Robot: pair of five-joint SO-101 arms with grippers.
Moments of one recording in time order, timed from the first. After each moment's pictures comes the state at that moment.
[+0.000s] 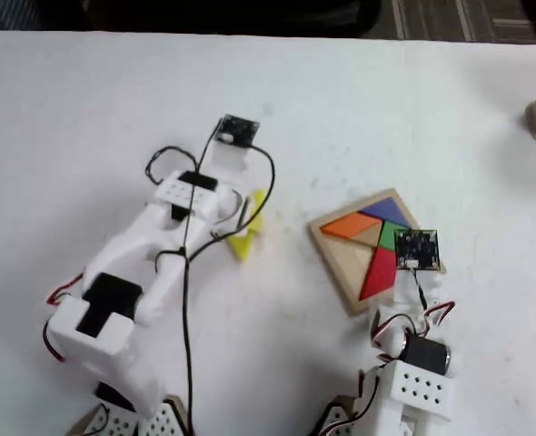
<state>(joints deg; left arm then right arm) 12.4 13.8 22.3 45.8 7.0 15.3 -79.4 91.8 55.6 19.1</state>
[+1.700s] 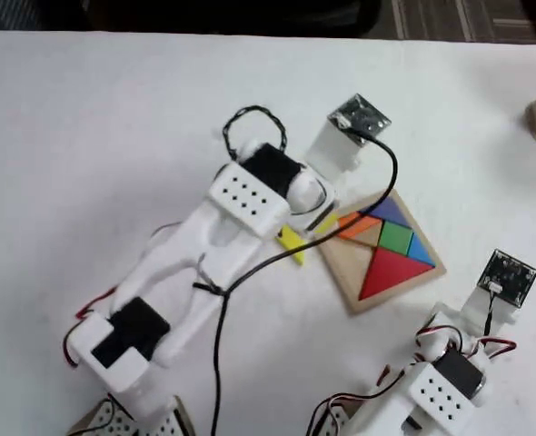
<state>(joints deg) 33.2 10.0 -11.9 80.0 -1.6 41.5 -79.4 90.0 50.6 13.2</state>
